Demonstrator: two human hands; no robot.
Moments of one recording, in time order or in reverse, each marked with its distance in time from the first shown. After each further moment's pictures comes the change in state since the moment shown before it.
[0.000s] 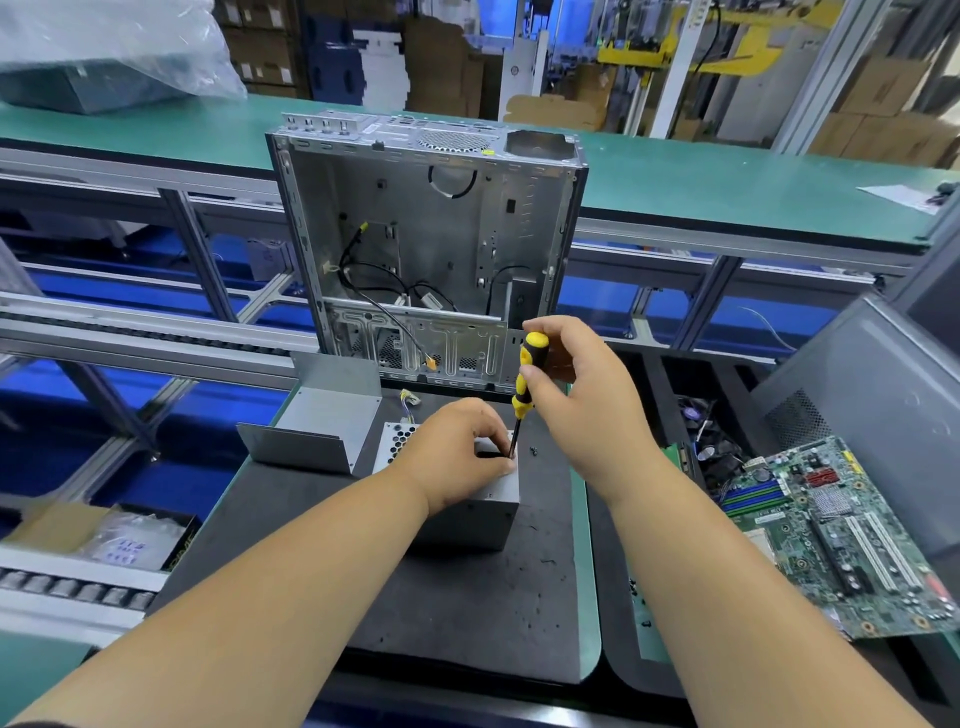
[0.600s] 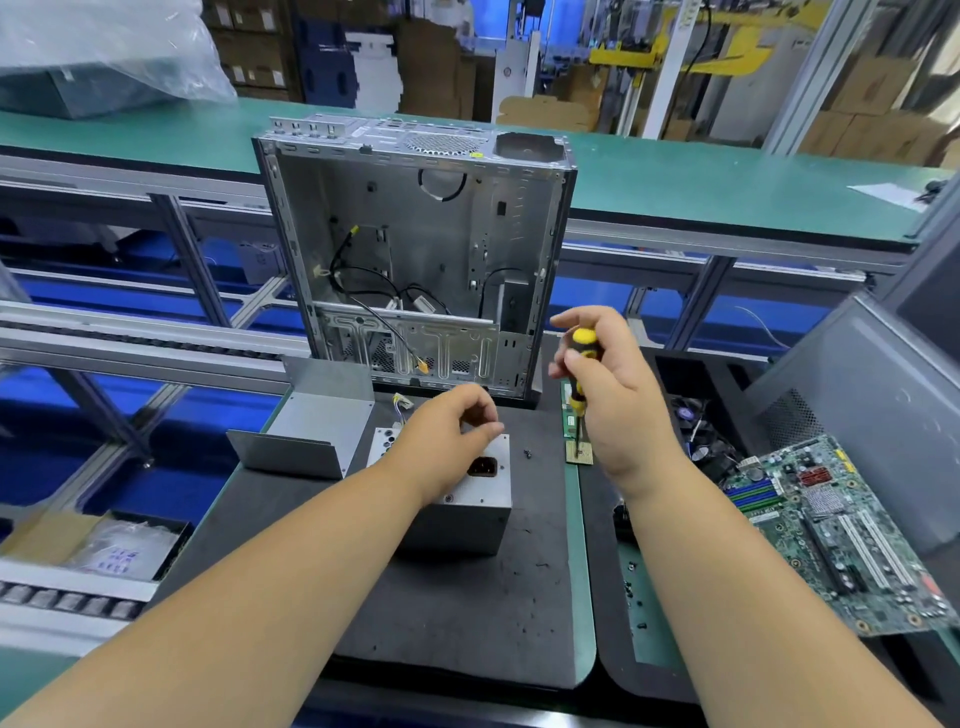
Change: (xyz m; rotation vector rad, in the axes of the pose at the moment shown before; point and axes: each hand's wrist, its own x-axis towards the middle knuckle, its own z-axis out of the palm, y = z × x) left_hand 0.009 0.004 -0.004 -0.104 0.099 -0.150; right_hand 0.003 0.018 -0.017 0.406 0.030 0.052
